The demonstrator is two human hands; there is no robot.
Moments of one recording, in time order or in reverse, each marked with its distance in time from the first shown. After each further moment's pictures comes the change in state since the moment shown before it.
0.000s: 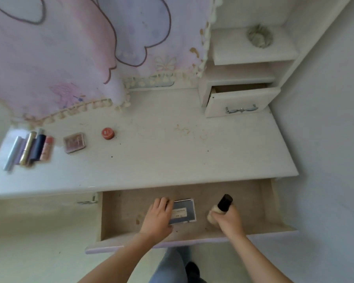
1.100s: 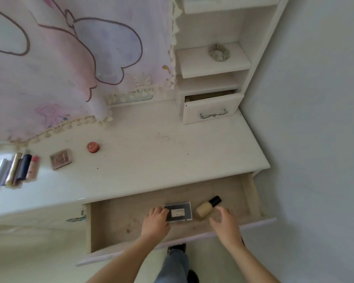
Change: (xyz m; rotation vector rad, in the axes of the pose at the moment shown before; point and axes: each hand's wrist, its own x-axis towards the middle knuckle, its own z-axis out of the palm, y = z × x) left_hand 0.007 0.035 0.004 -0.117 -0.183 -0.162; right_hand -0.027 0.024 -0.034 -0.397 0.051 -0.158
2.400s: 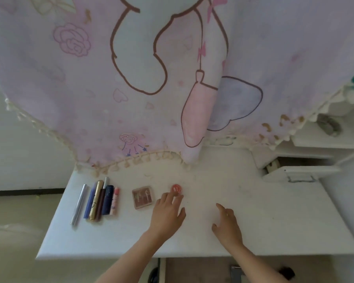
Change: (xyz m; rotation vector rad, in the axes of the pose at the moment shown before) left_hand 0.031 -0.217 -0.201 -0.053 0.555 0.205; right_hand 0.067 -0.268 0.127 -0.374 0.044 -0.180
